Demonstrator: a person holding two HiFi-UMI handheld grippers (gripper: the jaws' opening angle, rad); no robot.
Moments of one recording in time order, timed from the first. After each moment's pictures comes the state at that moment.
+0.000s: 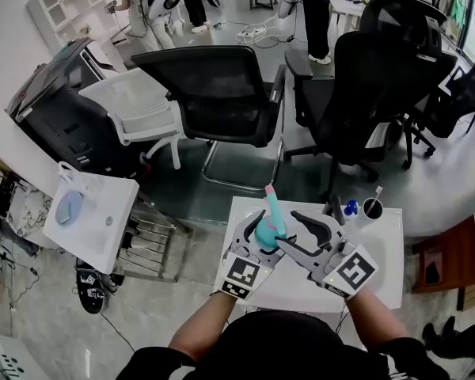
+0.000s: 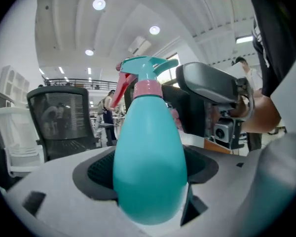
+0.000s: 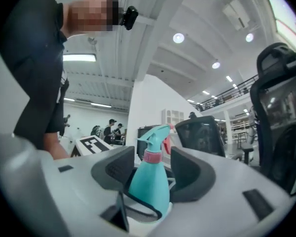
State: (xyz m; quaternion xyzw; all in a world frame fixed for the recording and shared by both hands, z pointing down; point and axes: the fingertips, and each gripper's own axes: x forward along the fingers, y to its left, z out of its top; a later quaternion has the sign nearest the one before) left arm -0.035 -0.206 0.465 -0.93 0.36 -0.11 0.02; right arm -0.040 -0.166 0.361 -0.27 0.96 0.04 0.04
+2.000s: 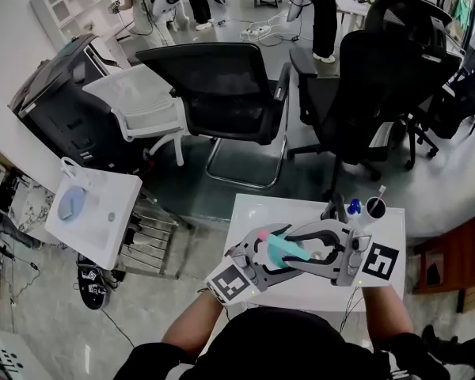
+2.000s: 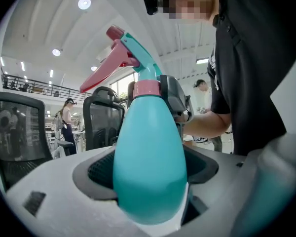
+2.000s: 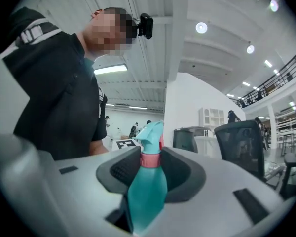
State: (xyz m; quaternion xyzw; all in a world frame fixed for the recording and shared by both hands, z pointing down) left arm -0.002 -0.127 0.416 -0.99 0.13 -0.05 0.09; right arm -0.052 -0.104 0.334 -0.04 1.00 0.05 0.00
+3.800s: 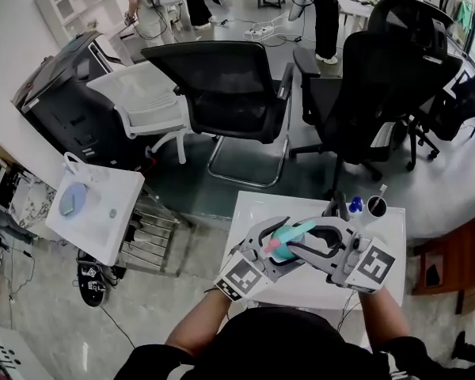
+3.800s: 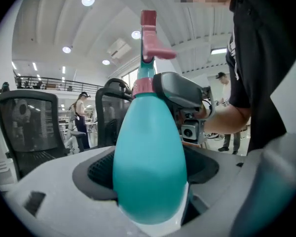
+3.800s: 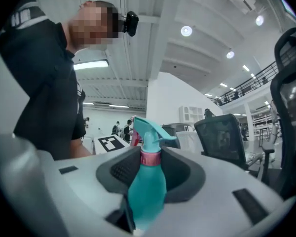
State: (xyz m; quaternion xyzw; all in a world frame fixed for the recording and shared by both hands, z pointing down) left arm -0.004 -0.146 0.437 -0.97 0.20 -0.10 0.06; right arm -0.047 -0.124 0.342 -0.15 0.99 0.01 0.02
